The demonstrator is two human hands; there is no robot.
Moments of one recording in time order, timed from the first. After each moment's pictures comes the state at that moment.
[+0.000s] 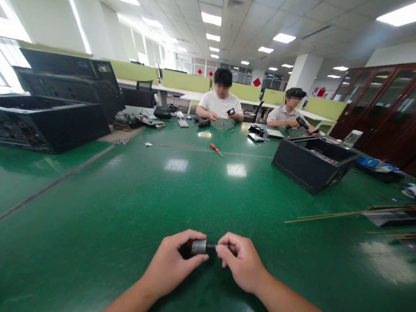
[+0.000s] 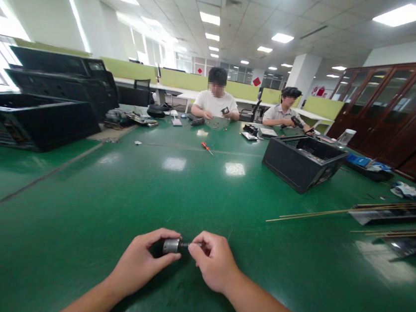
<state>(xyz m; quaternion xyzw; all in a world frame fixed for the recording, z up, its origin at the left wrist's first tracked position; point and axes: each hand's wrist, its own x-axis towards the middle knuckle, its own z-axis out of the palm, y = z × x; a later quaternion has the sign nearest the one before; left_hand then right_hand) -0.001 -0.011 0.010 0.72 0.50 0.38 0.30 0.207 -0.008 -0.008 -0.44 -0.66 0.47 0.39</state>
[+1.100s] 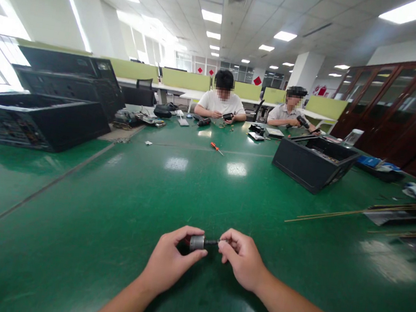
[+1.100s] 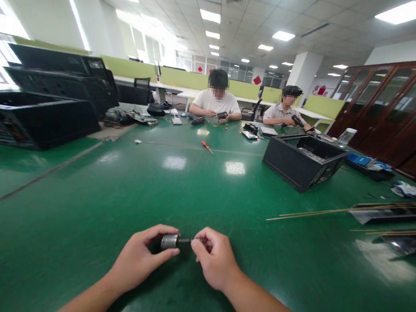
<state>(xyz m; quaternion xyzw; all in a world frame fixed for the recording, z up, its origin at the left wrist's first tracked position) -0.003 -0.010 0.010 0.70 0.51 0.39 0.32 0.207 -0.008 -0.008 -0.43 -0.63 0.48 0.42</state>
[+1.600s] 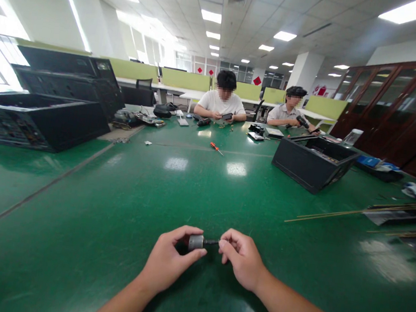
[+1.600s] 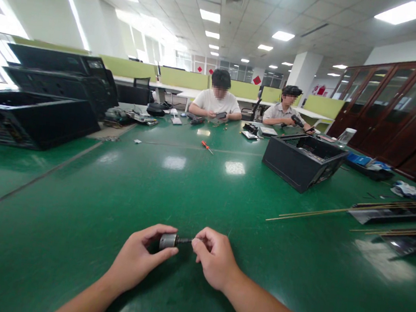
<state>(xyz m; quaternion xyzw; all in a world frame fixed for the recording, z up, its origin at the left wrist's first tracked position) -0.004 -0.009 0.012 0.69 0.51 0.39 0.32 0.208 -0.007 -0.010 -0.43 -0.63 0.49 0.43</state>
